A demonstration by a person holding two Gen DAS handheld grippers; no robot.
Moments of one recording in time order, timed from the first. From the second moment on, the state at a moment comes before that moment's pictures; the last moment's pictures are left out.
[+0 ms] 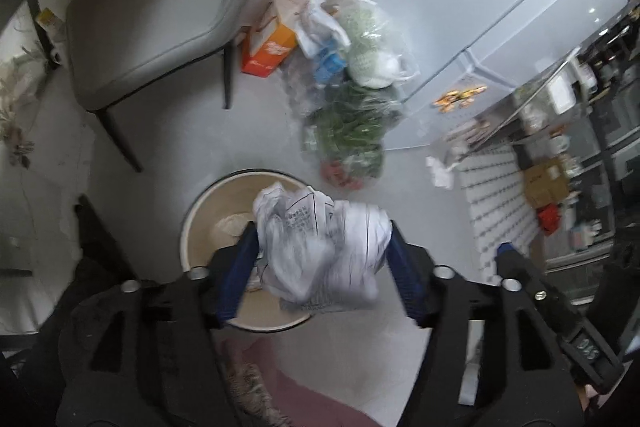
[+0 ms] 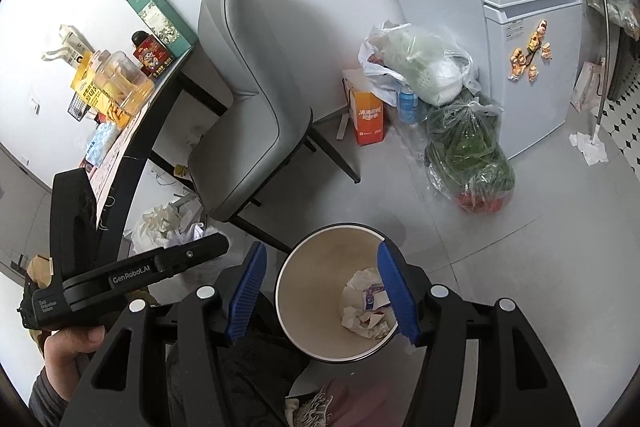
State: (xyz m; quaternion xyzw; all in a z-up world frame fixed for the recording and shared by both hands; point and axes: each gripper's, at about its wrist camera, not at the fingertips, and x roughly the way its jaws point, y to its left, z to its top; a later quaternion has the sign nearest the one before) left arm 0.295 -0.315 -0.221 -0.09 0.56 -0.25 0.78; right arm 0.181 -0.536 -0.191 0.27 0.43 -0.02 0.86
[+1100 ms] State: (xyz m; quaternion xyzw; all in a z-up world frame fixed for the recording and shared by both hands) left arm 0.215 -0.112 -0.062 -0.08 0.49 -0.19 0.85; right arm 0.203 -0.369 -0.107 0.15 0.40 0.07 0.90
